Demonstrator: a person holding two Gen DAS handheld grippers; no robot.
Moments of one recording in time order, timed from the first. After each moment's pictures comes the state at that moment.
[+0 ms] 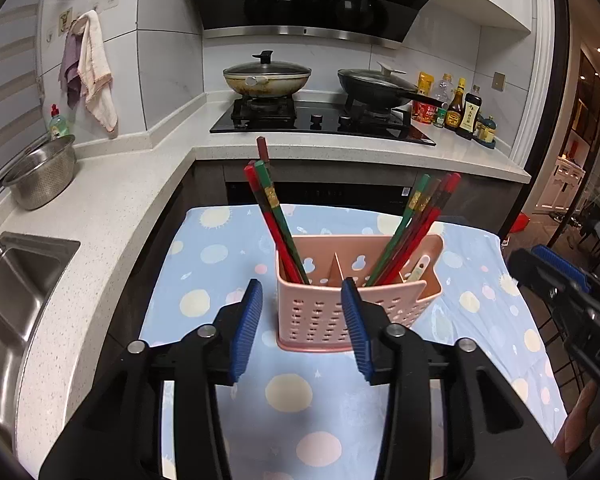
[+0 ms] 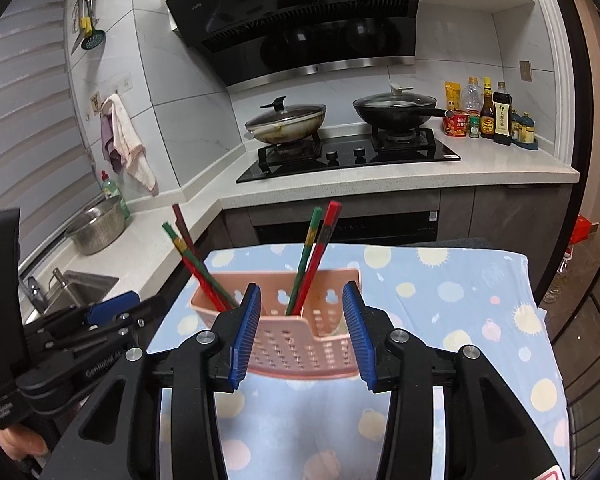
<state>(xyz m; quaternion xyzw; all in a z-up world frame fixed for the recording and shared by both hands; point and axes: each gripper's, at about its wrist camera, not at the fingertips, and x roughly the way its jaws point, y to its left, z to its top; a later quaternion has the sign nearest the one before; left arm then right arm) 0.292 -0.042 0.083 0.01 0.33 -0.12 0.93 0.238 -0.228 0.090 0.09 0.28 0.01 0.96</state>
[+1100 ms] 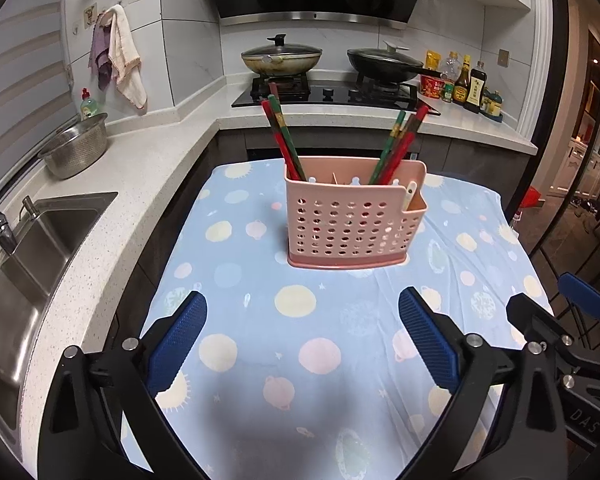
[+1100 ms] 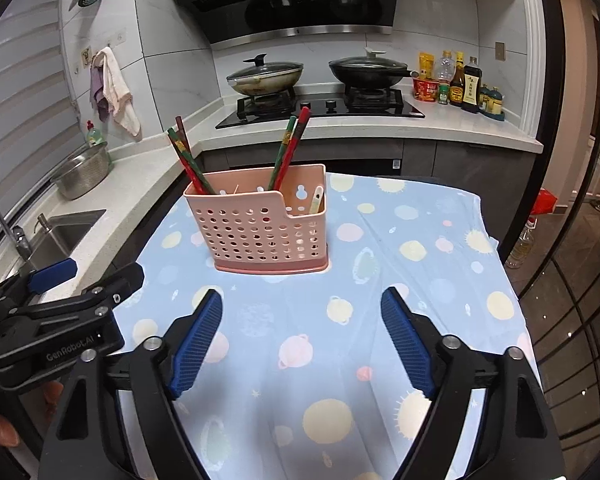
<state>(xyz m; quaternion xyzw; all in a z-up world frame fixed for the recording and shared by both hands) 0.191 -0.045 0.067 0.04 0.36 -0.09 0.93 0.138 -0.219 0.059 0.07 0.34 -0.03 0.94</state>
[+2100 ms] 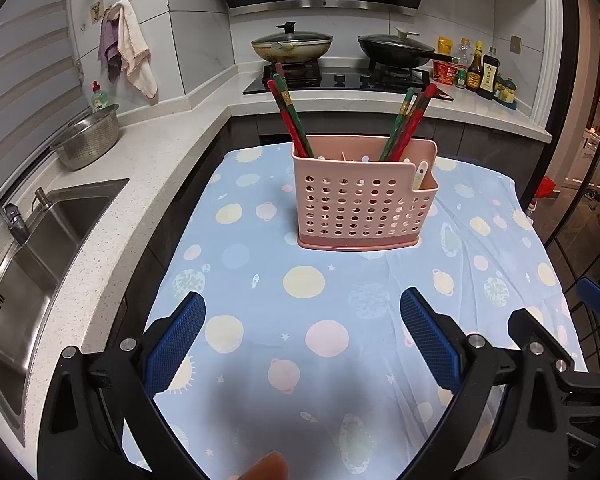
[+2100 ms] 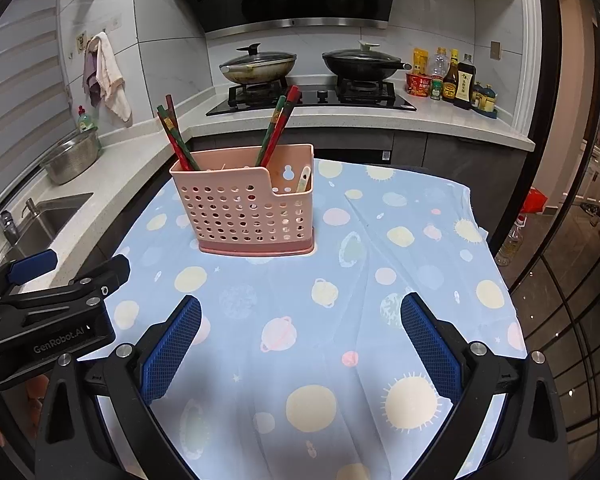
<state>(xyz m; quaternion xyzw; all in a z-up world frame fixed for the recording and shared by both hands) 0.185 -0.051 0.055 0.05 0.38 -0.05 0.92 0.134 -0.221 0.042 0.05 0.36 -0.05 0.93</state>
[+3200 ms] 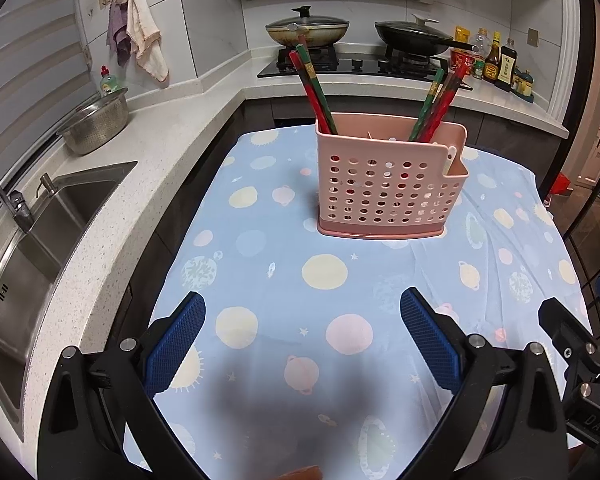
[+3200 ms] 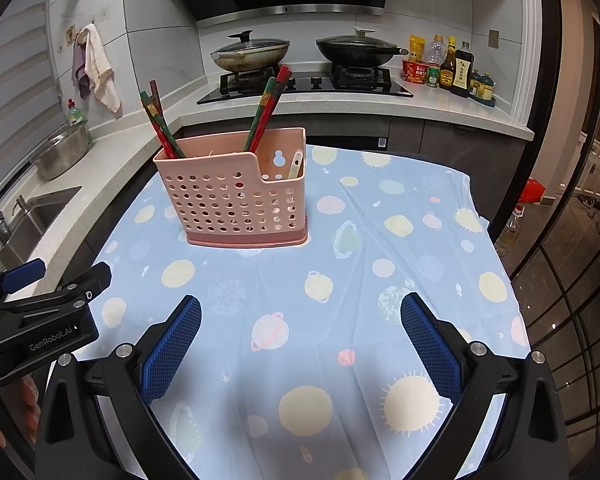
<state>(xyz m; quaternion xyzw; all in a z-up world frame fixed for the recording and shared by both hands) 0.200 -0.038 0.034 0.05 0.40 -0.03 0.92 0.148 -0.225 0.030 0.05 0.38 -0.06 0.92</state>
